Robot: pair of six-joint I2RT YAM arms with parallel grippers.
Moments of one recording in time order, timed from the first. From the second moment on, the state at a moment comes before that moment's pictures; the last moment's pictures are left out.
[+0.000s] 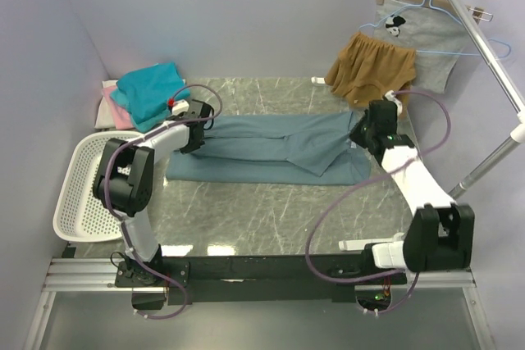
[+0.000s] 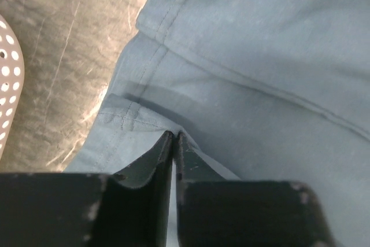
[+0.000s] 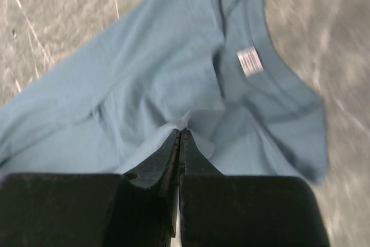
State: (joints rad) left arm -0.31 1.83 1.22 -0.49 -0.54 -0.69; right arm 0.04 1.30 0.95 -0.33 0.09 0.59
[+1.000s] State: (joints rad) left arm -0.40 1.68 1.14 -0.41 -0.38 -0.66; right arm 0.10 1.51 0.95 -0.31 -0.19 0.59
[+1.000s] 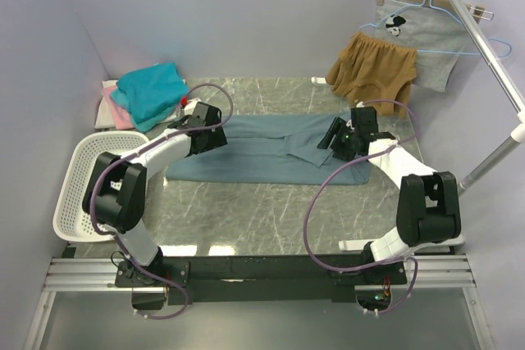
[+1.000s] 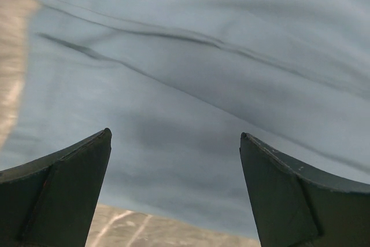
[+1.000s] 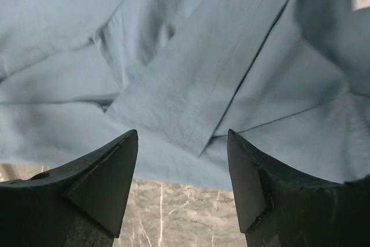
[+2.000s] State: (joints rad) left arm -0.42 1.77 1.15 -0.40 -0.31 -0.64; right arm 0.16 1.65 0.95 -0.25 -0.21 0.62
